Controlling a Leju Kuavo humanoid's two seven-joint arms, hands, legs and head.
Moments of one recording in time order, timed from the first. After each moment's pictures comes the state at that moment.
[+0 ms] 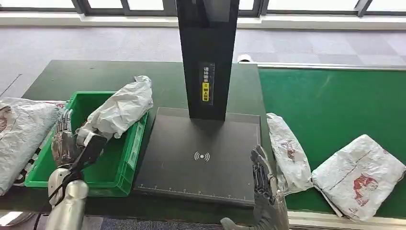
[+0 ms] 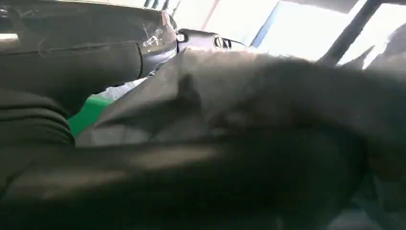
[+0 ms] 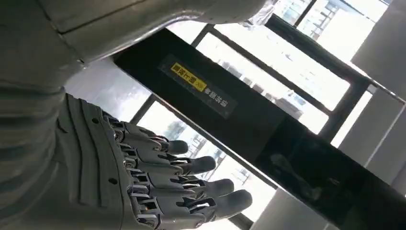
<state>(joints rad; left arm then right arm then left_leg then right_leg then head) -0.22 -0.04 0.32 -1.12 -0.82 0.41 -0.22 0.34 0.13 0.43 -1.85 0.57 -0.19 -0.69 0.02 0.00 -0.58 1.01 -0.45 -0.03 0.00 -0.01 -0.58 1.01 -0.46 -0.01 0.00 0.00</state>
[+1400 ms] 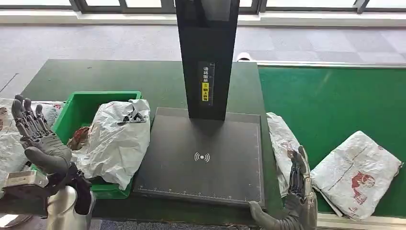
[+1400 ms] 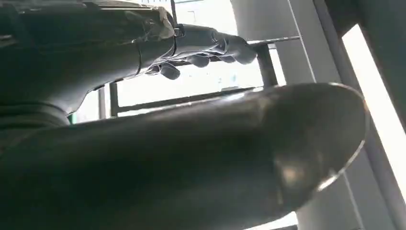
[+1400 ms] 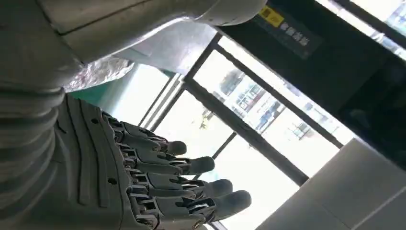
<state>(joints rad) -0.06 -0.14 0.13 -1.63 -0.03 0.17 -0.67 0.42 0.17 0.23 -1.89 0.65 -0.34 -0.57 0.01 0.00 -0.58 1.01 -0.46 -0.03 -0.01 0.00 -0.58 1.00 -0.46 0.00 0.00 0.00</state>
